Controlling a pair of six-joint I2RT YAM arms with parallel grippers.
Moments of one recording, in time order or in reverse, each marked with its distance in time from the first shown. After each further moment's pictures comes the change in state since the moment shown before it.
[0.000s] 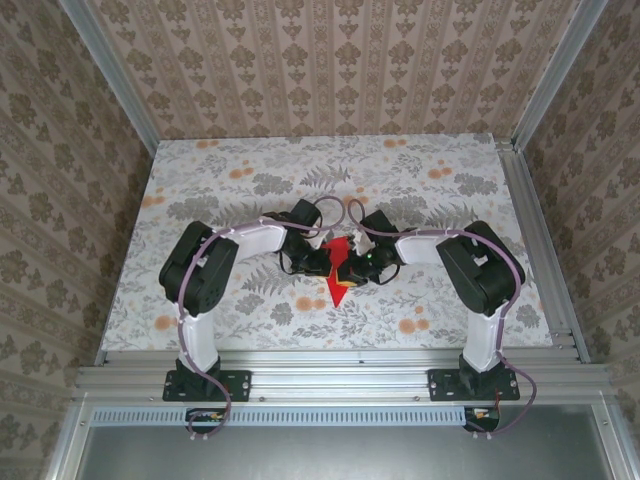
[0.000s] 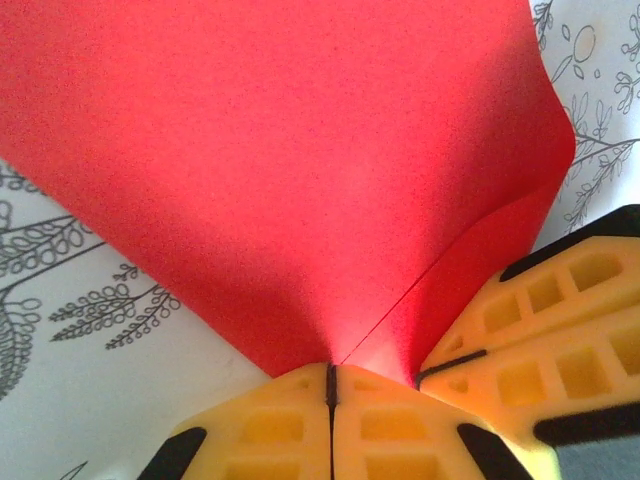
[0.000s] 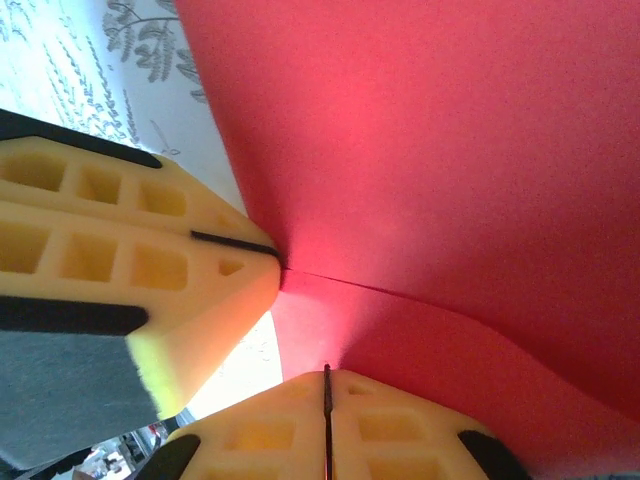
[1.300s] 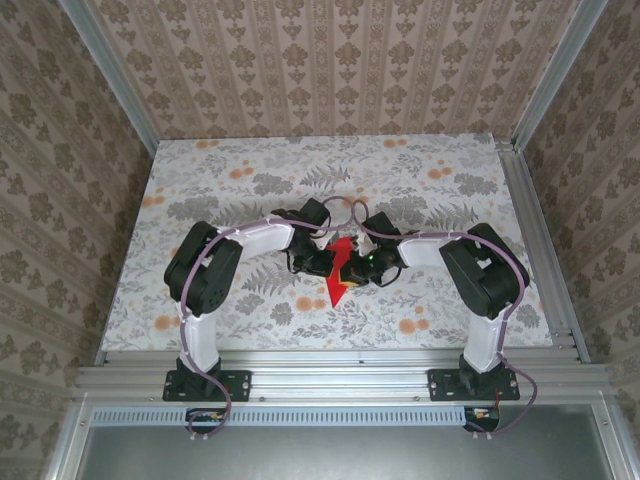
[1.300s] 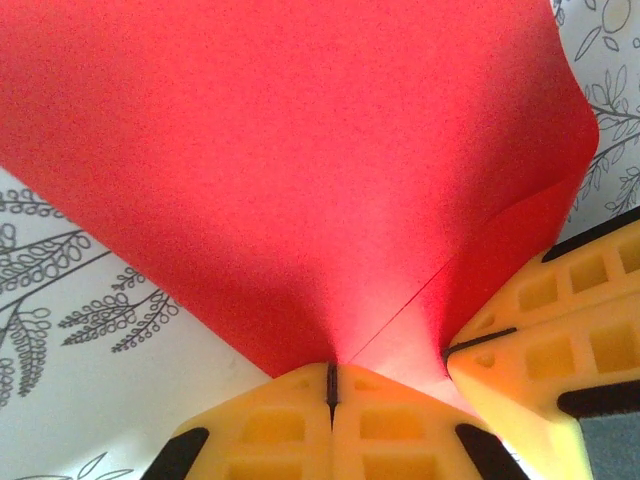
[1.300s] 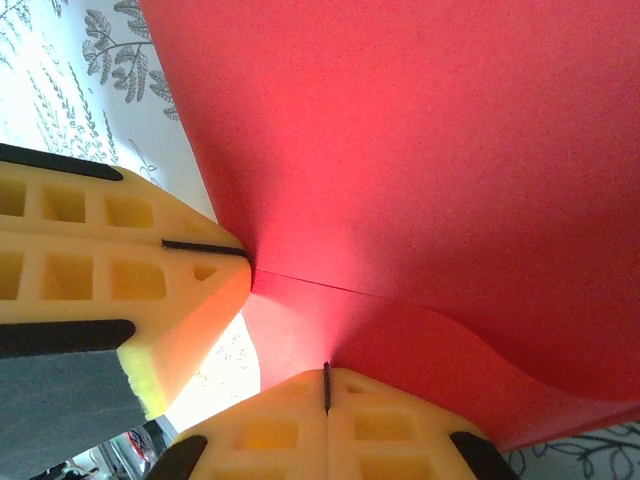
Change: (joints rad) left arm -0.042 0.020 0.066 -0.085 -0.117 0.068; right arm 0.000 -0.024 -0.040 0.031 0.058 0.033
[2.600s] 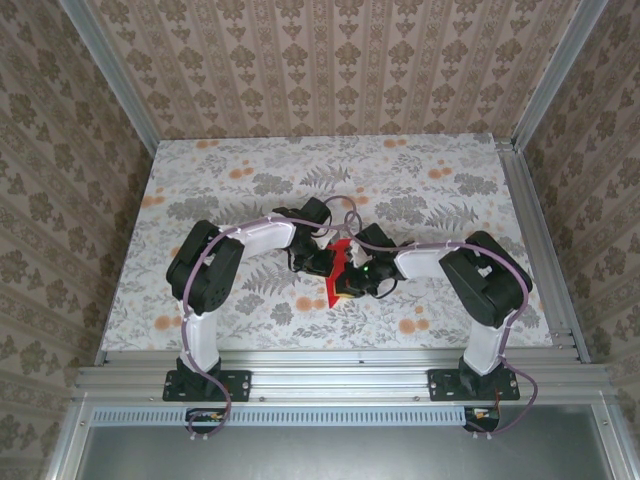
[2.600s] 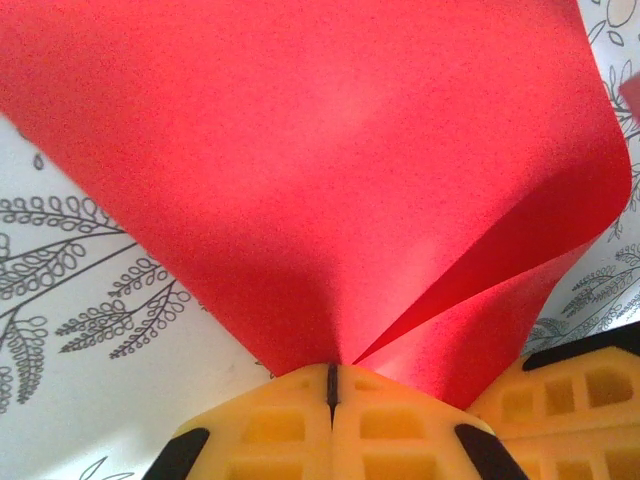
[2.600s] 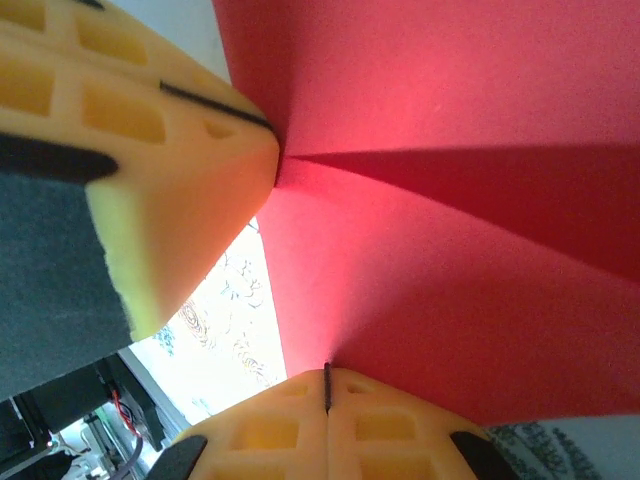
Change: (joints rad) left arm 0.000 0.019 0.027 -0.029 0.001 0.016; right arm 0.096 -0.052 -0.077 0.054 0.019 0.060
